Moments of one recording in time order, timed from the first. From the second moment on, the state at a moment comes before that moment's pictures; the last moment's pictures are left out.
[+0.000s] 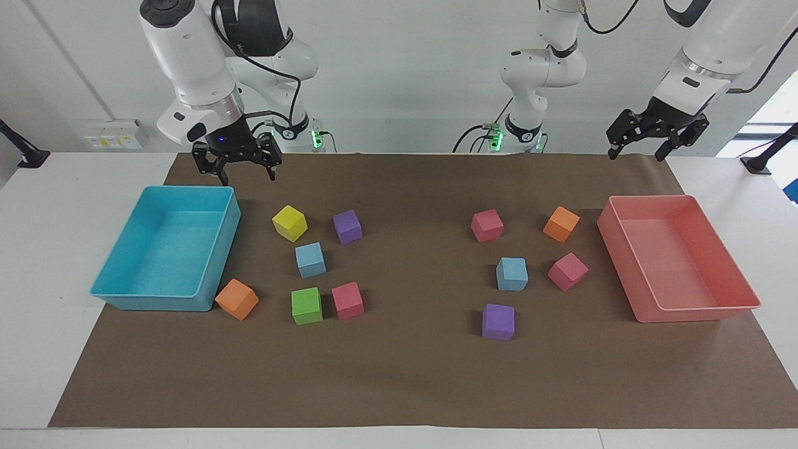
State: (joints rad) left arm -0.07 -0.02 0.02 -1.51 -0.02 1.48 0.04; right arm 0.17 -0.06 -0.06 -1.76 0.01 1.70 -0.03
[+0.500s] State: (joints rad) left arm -0.07 -0.02 0.02 -1.51 -0.02 1.48 0.04; right arm 0.18 -0.01 -0.06 -1.83 0.01 1.82 -0.16
